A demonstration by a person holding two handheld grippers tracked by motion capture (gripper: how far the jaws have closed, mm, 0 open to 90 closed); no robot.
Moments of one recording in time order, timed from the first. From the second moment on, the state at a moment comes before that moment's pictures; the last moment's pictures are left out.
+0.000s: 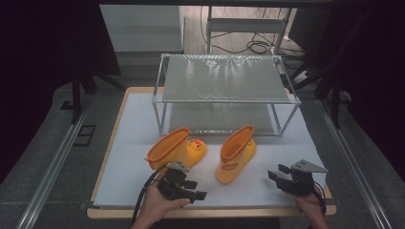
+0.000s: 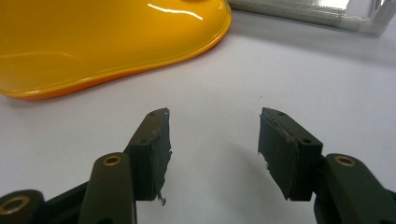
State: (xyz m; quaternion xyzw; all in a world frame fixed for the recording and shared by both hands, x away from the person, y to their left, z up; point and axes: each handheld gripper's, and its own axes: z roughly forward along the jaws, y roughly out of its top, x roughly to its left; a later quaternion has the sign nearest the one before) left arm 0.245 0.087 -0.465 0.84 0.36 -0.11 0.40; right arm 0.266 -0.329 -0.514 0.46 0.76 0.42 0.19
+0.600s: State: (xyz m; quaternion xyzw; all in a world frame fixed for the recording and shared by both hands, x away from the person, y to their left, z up) left arm 0.248 0.086 -0.370 0.84 0.32 -0.16 0.42; right arm 0.267 -0.331 -0.514 0.46 0.76 0.42 0.19
